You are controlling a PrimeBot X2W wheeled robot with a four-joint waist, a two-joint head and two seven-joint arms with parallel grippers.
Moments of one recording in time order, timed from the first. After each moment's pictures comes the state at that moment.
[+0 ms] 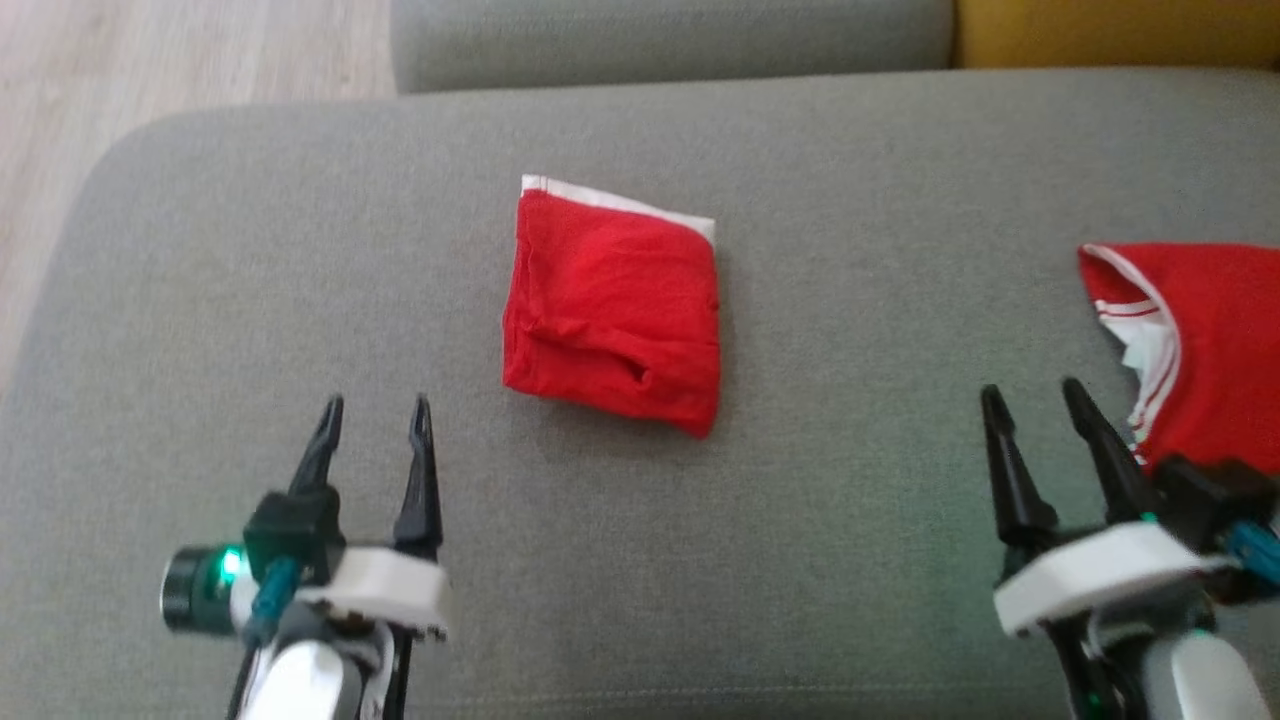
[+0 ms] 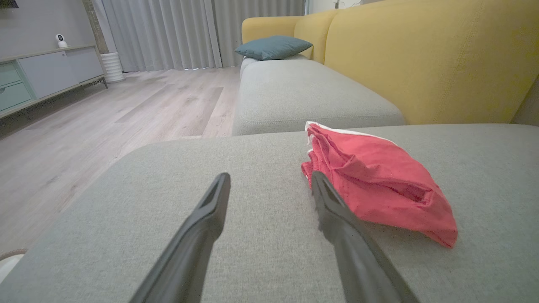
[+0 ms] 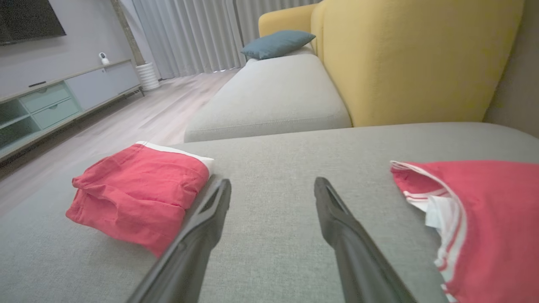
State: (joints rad) left arm -0.03 0.15 -0.31 0.10 -0.16 0.23 -0.21; right arm 0.07 -0.05 0.01 -0.09 0.20 0.13 0.10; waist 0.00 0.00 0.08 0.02
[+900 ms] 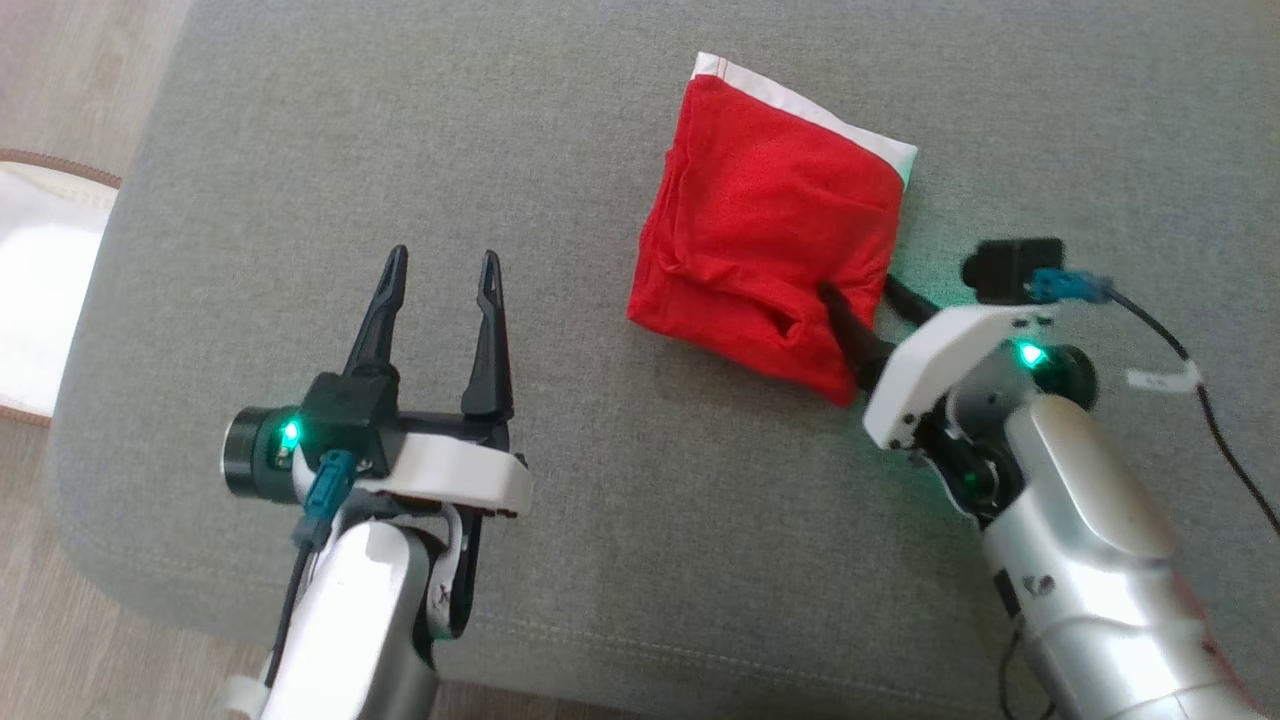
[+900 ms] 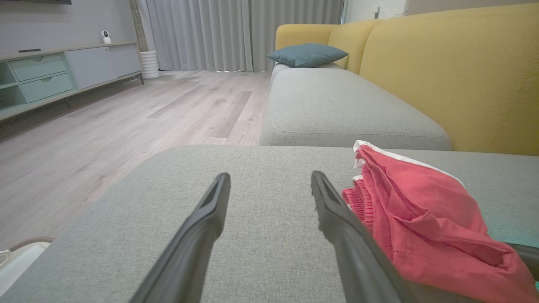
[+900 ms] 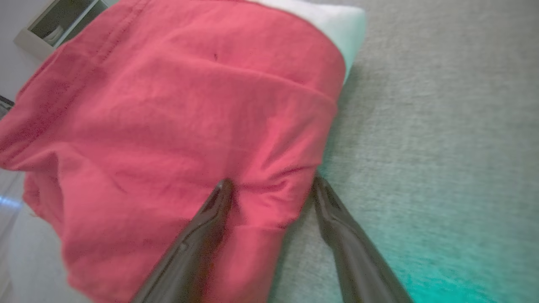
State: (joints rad) left arm -0.26 0.06 -0.37 0.13 -0.16 0.23 -0.25; right arm -0.52 -0.07 0.25 0.62 0.44 0.13 0.24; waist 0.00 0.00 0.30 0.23
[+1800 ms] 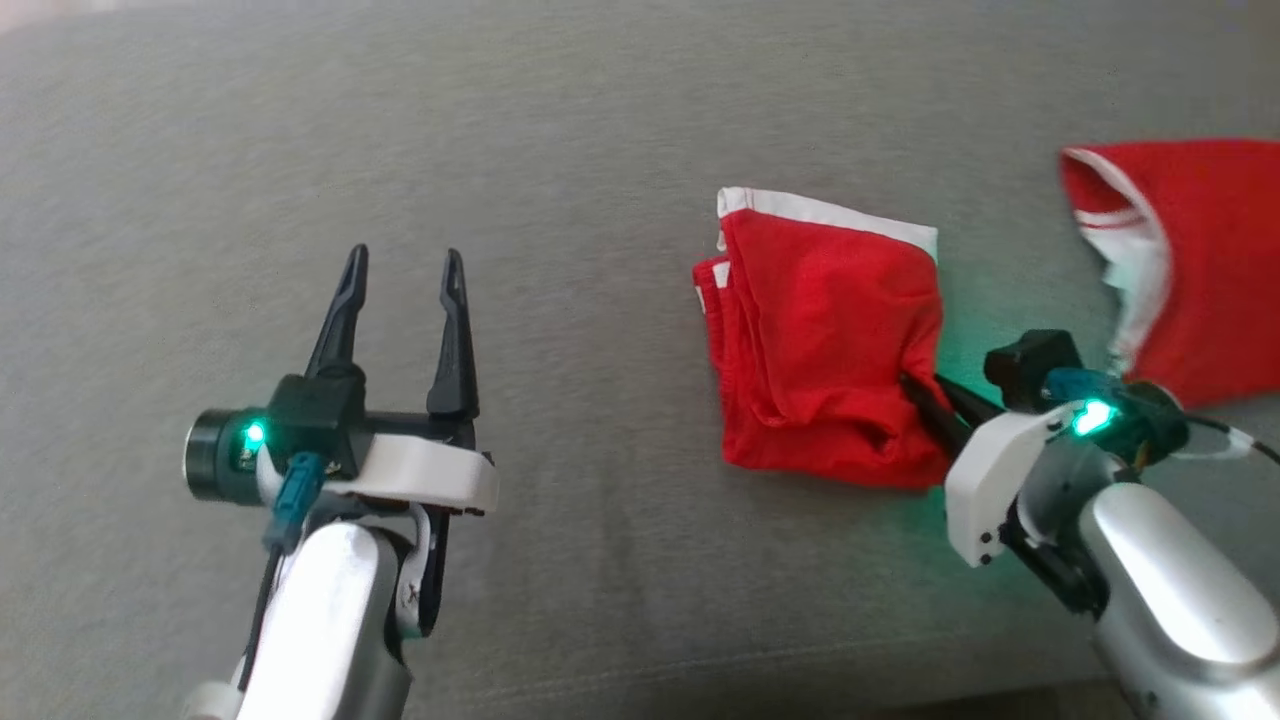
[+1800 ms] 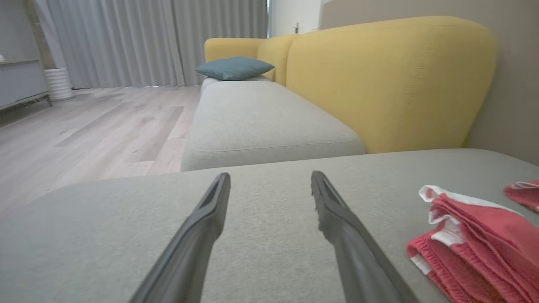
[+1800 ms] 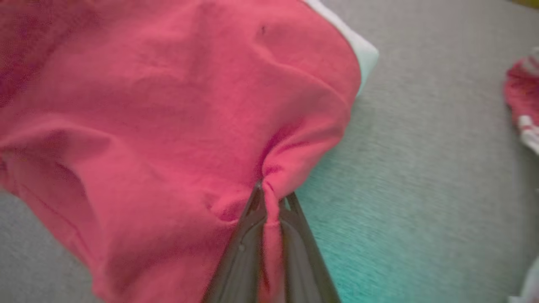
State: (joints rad) left arm -0.25 0.08 -0.32 0.13 -0.12 0.20 -0.25; right arm -0.35 -0.35 0.47 0.36 0.33 0.13 0.27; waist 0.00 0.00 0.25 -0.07
